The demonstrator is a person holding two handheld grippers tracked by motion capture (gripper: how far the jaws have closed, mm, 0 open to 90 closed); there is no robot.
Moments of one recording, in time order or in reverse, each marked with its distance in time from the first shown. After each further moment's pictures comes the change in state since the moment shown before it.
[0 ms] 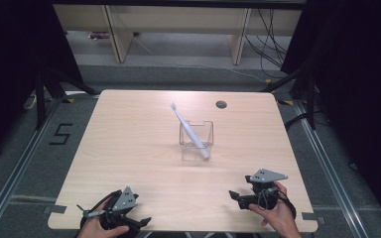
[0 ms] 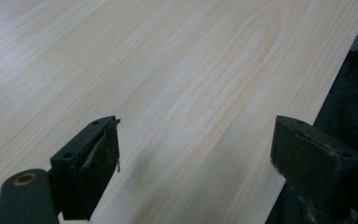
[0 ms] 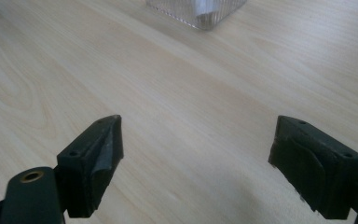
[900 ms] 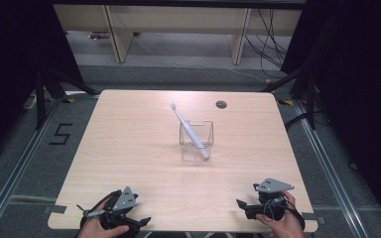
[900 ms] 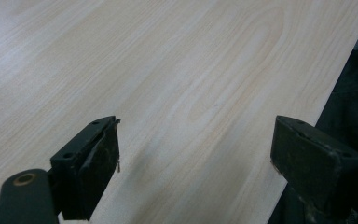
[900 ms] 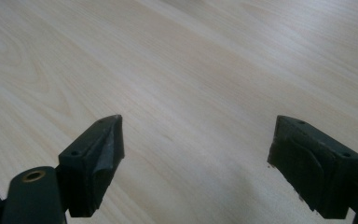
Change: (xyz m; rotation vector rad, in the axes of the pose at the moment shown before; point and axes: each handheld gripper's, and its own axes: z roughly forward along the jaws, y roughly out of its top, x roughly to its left) left arm 0.000 -0.001 0.001 0.002 -0.005 -0.005; right arm 0.005 -0.021 -0.018 0.057 -0.056 -0.027
